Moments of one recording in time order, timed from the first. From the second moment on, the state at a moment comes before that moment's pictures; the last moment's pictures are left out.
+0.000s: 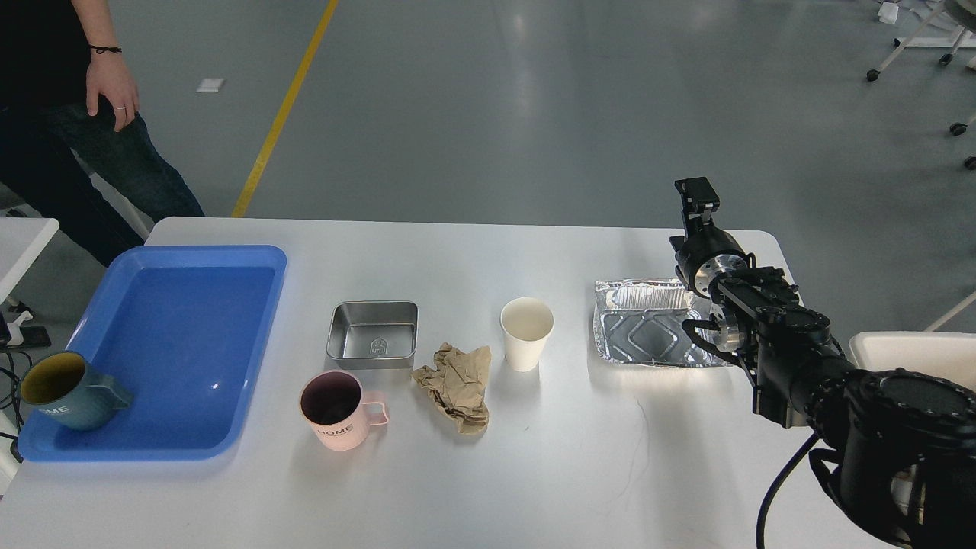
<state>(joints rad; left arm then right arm) -1.04 1.54 0.07 -1.46 0.76 -0.63 -0.24 0.95 0.02 0.19 0.16 0.02 -0.02 0.31</state>
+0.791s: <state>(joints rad) -1.09 1.55 -0.02 -1.46 0.77 -0.66 -0.23 0.93 0.02 0.19 0.16 0.02 -0.02 0.31</state>
